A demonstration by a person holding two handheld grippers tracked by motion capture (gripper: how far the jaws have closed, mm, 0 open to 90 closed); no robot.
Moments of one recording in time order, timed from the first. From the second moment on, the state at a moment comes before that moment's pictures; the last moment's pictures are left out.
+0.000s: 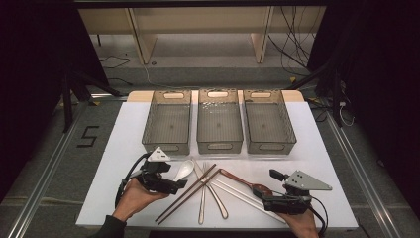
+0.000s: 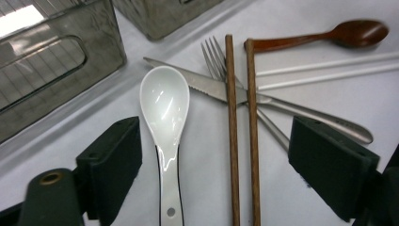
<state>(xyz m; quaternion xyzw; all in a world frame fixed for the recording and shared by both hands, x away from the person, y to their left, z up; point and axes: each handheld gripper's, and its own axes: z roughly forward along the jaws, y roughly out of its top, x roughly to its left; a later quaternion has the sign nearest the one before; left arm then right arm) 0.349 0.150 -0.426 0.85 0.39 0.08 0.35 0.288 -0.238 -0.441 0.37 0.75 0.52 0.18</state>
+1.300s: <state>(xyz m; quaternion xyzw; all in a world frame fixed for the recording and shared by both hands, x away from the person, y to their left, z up) 0.369 0.105 -0.465 0.91 0.36 0.02 0.21 0.289 -0.239 -0.441 0.38 0.74 0.53 0.17</state>
